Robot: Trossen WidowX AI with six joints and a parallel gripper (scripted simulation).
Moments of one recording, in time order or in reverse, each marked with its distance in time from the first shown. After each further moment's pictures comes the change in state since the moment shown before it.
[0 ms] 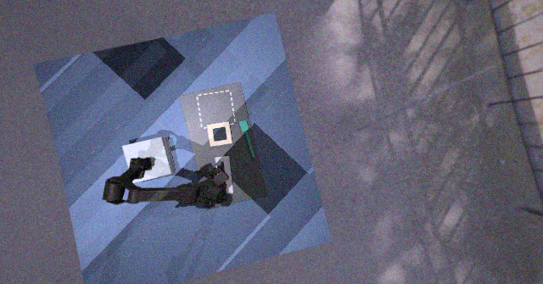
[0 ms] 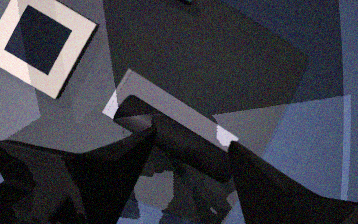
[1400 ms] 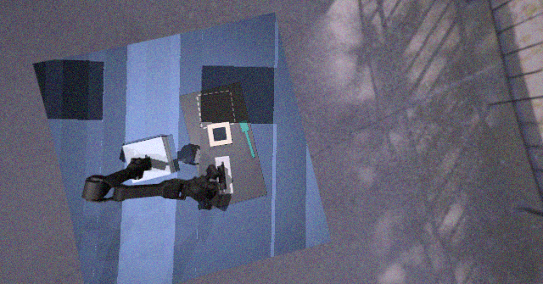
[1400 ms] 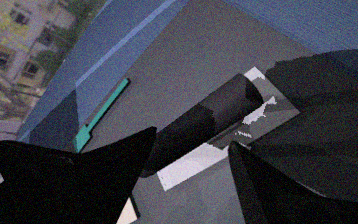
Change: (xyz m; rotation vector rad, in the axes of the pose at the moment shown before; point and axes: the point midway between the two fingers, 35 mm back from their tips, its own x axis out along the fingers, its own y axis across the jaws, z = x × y) arm 0.012 0.019 -0.032 1.243 -0.317 0.027
